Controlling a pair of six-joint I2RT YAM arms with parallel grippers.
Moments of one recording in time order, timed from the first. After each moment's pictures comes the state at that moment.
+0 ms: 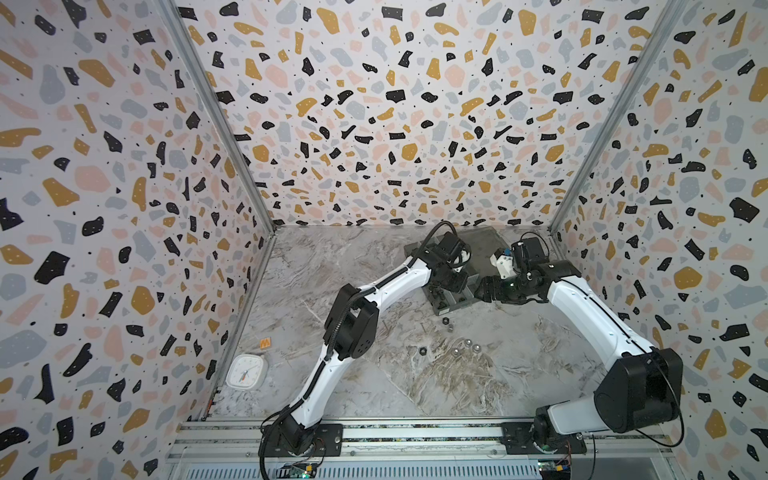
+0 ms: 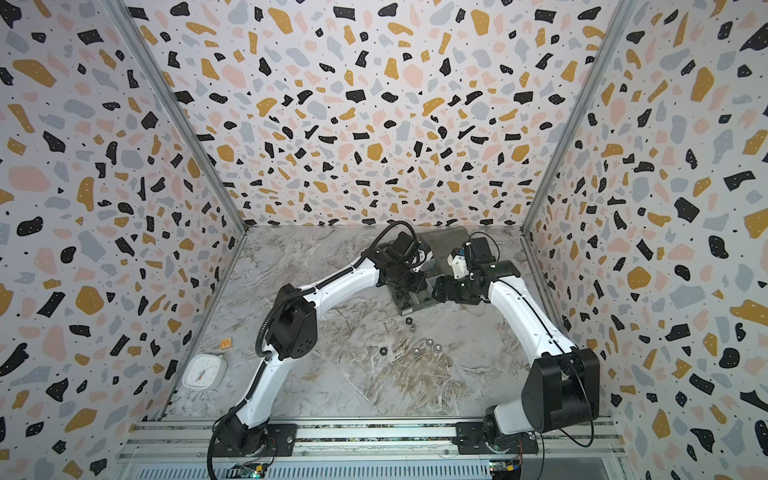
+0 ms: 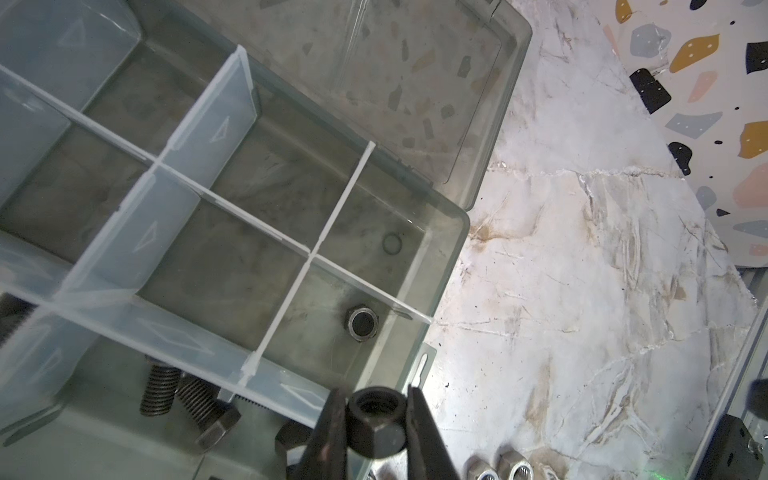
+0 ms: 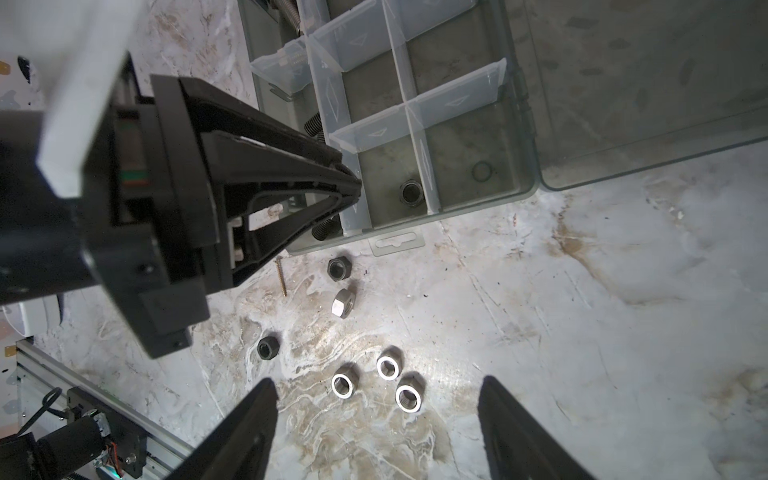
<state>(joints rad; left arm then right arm) -0.79 2.33 2.12 -0.75 0.25 -0.21 0.23 1.43 1.23 -0.90 -0.33 0.19</state>
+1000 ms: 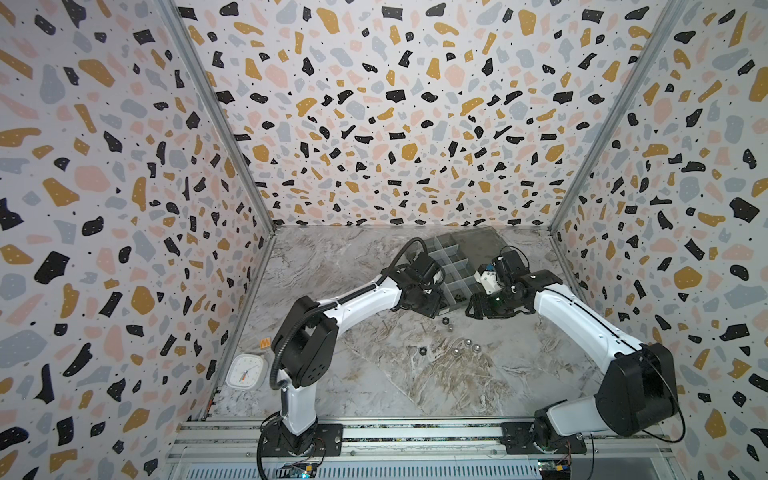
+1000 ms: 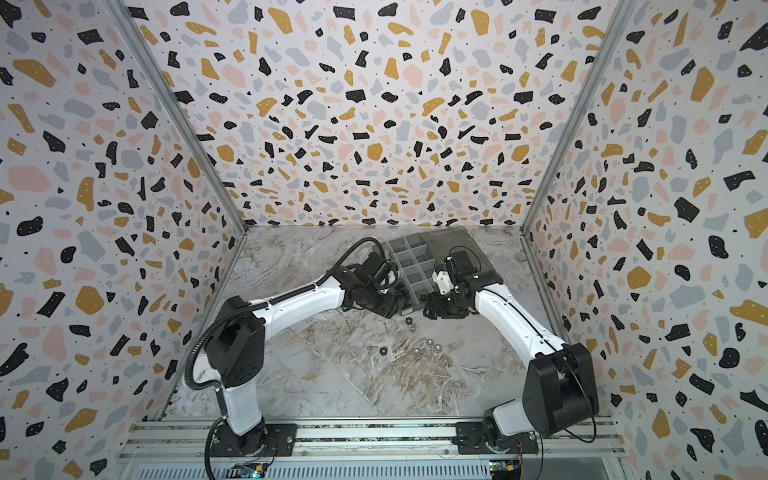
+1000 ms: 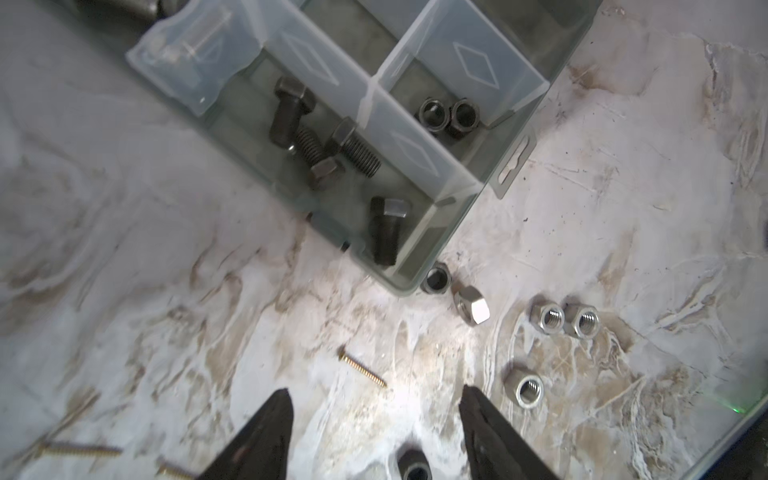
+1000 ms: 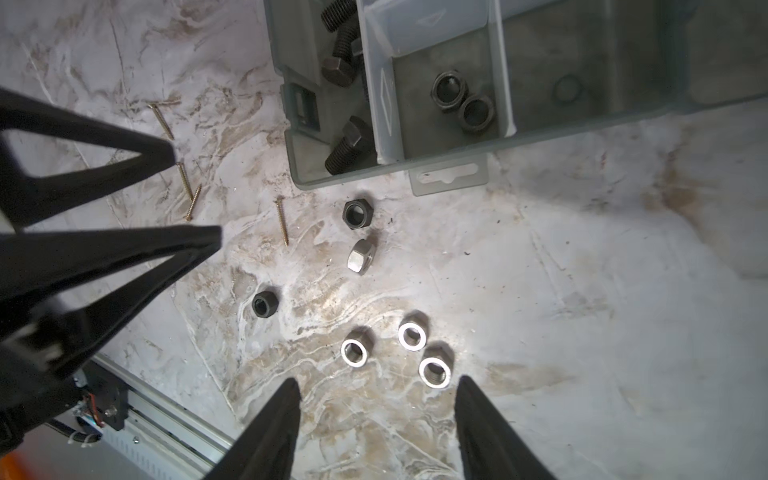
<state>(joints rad) -0.76 1.83 1.45 -0.68 0.07 -0.26 0.38 1.46 1.13 -0.87 -0.30 0.22</state>
